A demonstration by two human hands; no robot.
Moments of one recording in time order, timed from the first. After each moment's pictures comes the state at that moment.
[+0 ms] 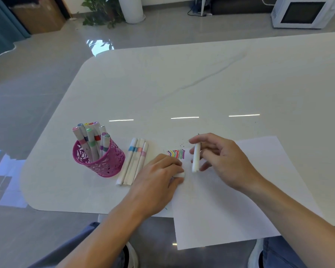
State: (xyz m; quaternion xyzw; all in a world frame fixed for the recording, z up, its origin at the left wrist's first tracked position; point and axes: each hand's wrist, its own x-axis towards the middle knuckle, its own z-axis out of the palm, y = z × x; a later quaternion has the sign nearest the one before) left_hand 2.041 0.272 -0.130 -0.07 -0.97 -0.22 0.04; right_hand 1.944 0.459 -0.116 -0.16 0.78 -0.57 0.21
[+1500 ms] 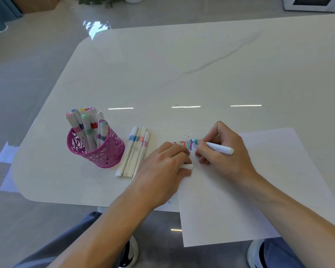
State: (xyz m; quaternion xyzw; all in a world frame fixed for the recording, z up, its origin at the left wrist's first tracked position) left_hand 2.033 0.276 -0.127 -0.08 -0.98 -0.20 0.02; right_hand 1.944 0.444 -0.149 -0.13 0.81 -0.56 0.12
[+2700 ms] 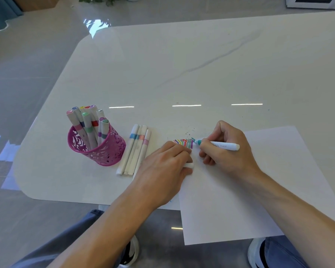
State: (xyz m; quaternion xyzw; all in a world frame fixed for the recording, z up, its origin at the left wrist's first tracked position) left_hand 2.035 0.278 -0.126 -0.08 -0.98 -0.16 0.02; right_hand 1.940 0.445 -0.151 -0.11 0.80 -0.58 0.13
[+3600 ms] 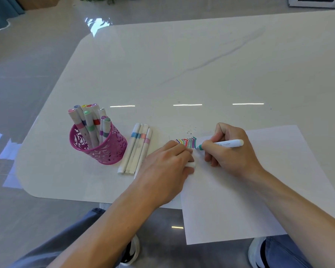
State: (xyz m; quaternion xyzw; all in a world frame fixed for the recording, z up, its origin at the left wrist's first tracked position) left_hand 2.036 0.279 -0.126 -0.07 -0.98 -0.16 0.02; right_hand 1.937 0.444 -0.150 -0.12 0.80 -0.57 0.15
